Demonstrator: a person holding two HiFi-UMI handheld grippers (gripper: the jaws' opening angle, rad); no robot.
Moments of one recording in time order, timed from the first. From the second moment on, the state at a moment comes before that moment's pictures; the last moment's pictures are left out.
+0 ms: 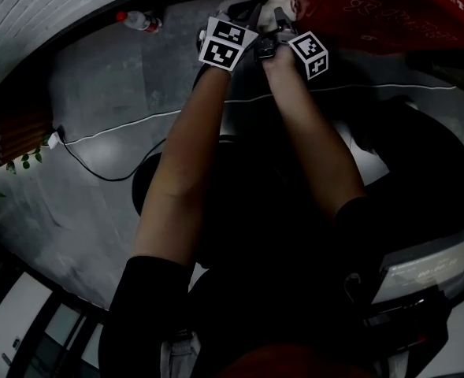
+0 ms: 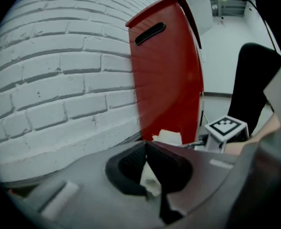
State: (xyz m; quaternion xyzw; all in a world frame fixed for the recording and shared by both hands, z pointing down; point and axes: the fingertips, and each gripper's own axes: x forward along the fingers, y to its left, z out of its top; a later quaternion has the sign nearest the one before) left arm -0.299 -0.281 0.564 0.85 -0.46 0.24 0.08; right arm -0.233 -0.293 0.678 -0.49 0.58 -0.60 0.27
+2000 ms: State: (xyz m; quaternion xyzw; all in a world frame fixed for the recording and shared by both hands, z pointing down) left arm -0.273 -0.289 0.646 0.85 -0.43 0.24 0.16; right arm -0.226 -0.261 0.801 -0.50 0.49 -0.69 0.18
